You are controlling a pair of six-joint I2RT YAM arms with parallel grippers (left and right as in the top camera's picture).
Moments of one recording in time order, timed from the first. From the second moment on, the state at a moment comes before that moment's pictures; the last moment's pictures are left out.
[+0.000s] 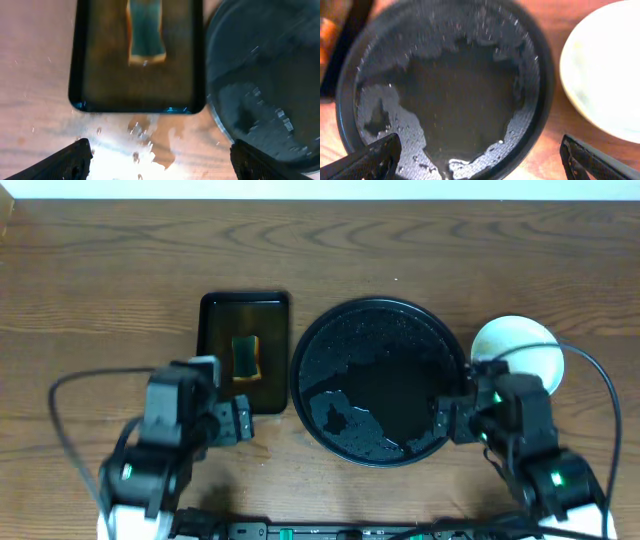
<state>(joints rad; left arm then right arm) -0.14 0.76 0.78 -0.97 0.10 -0.25 0.27 0.74 0.63 -0.71 -0.05 0.22</state>
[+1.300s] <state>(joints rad) -0.14 0.50 0.76 -0.97 0.10 -0.25 0.14 0.39 0.56 -0.80 -0.01 0.20</state>
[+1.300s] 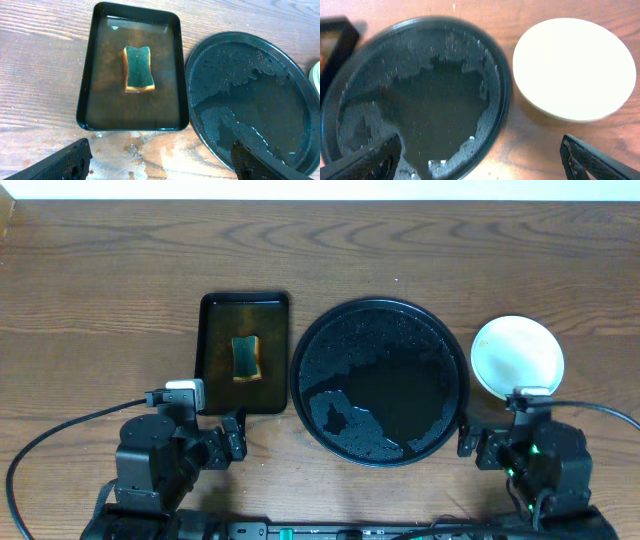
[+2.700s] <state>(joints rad) -0.14 0.50 0.76 -0.97 0.10 -0.25 0.06 0.01 0.01 -0.07 -0.01 -0.03</state>
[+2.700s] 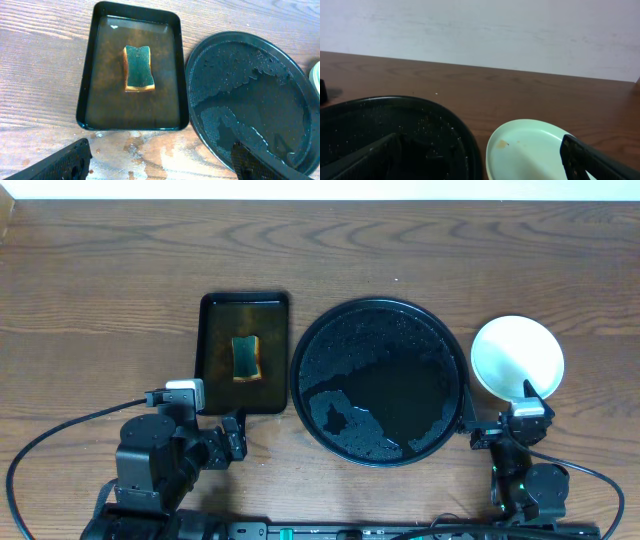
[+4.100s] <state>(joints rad) -0.02 0.01 0.13 -0.27 0.07 -0.20 0.06 0.01 0.01 -0.07 -0.01 -0.03</state>
